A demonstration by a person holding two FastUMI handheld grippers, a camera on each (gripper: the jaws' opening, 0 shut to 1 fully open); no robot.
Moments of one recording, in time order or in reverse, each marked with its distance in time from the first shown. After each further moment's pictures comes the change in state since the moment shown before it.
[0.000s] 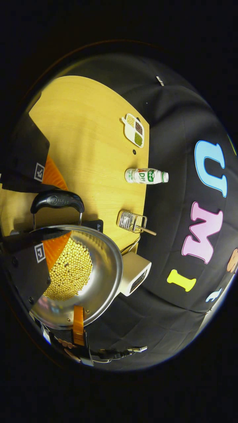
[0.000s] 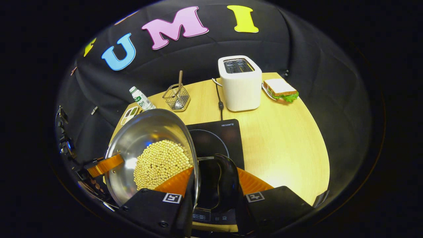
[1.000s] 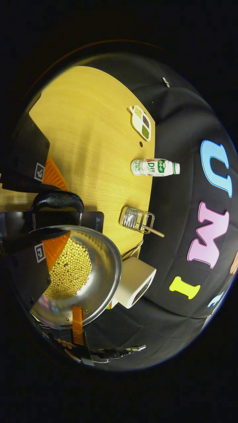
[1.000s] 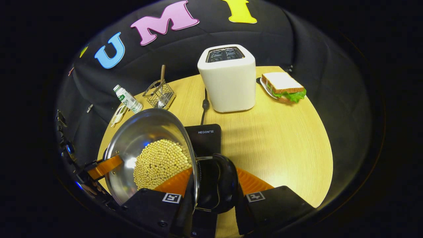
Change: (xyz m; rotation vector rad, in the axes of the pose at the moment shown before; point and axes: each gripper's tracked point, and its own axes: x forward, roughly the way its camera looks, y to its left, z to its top) left arm 0.069 -0.023 -0.010 -0.046 -0.048 0.051; right arm 0.067 -0.051 0.010 -0.008 0.042 0.023
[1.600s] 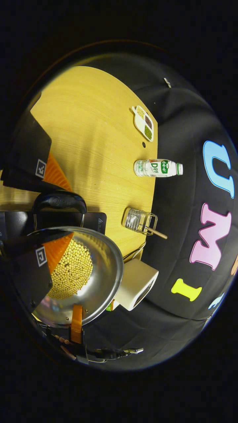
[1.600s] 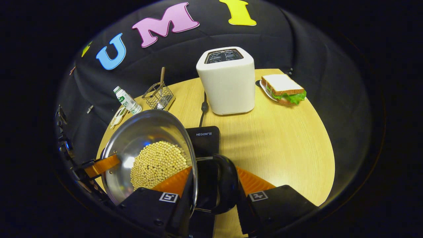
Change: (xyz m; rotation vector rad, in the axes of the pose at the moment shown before) left arm 0.005 0.001 -0.007 0.003 0.061 0.011; right arm 0.005 -0.002 -0.002 -0.020 -0.048 -0.009
